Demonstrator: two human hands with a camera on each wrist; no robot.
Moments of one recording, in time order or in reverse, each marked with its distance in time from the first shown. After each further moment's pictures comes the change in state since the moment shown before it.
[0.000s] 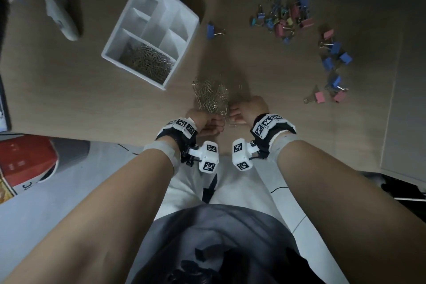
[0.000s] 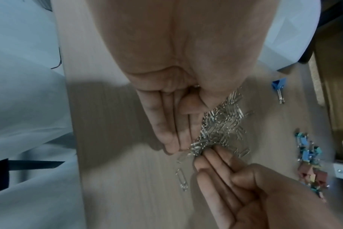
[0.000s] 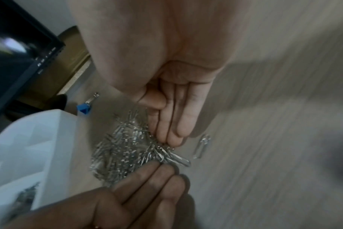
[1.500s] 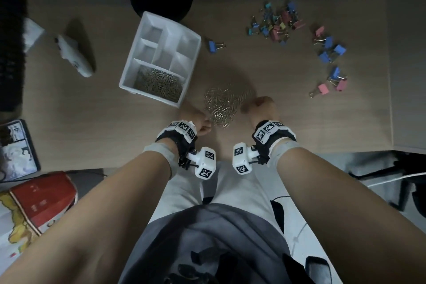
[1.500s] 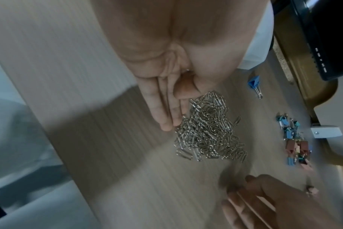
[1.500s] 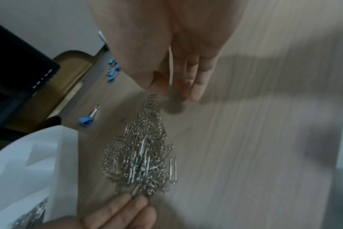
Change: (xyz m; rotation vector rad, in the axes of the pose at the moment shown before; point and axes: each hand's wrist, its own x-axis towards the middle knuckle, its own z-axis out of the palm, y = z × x) left_hand -0.002 0.032 -0.061 0.210 0.095 0.088; right_hand 0.000 0.003 0.033 -0.083 0.620 -0.034
